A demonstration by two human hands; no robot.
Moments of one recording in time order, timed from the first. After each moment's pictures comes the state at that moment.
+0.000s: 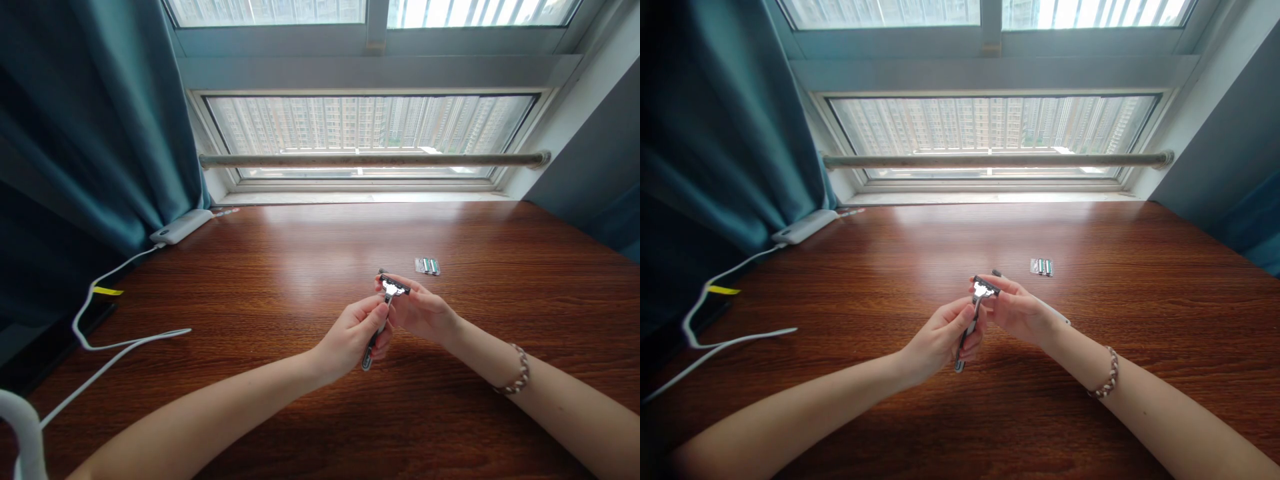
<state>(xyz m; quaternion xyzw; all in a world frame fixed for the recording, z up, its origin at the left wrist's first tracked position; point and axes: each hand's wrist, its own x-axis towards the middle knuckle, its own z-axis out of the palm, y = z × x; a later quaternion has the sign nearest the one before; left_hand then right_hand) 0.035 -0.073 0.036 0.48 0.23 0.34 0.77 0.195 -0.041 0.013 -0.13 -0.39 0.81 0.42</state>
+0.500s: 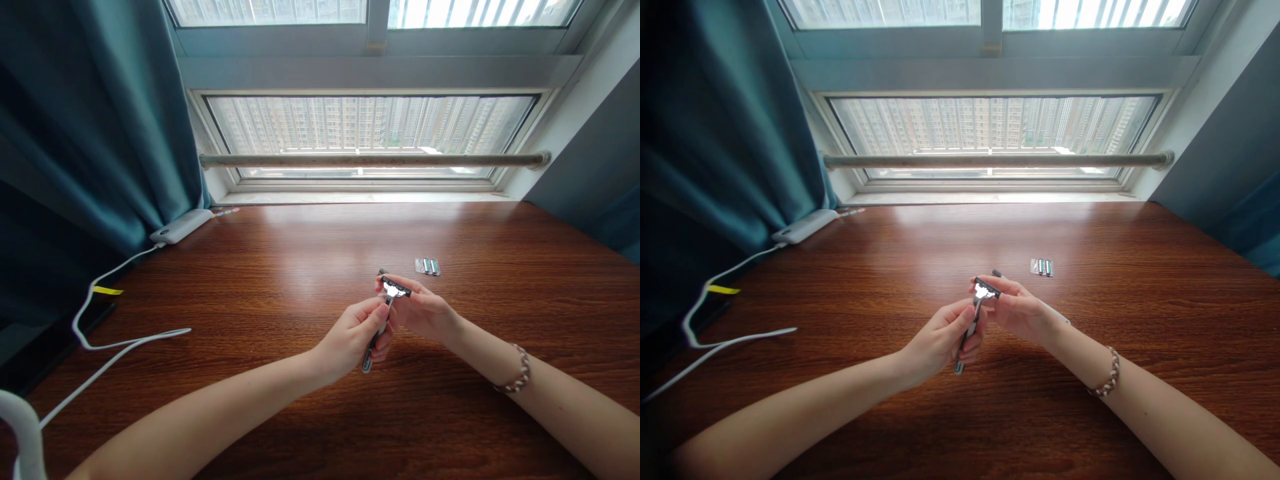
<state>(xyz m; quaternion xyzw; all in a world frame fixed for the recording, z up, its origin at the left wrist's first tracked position) 0.035 -0.073 0.037 0.48 0.22 0.34 0.78 0.197 -0.040 0.014 -0.14 -0.41 0.81 0.40</state>
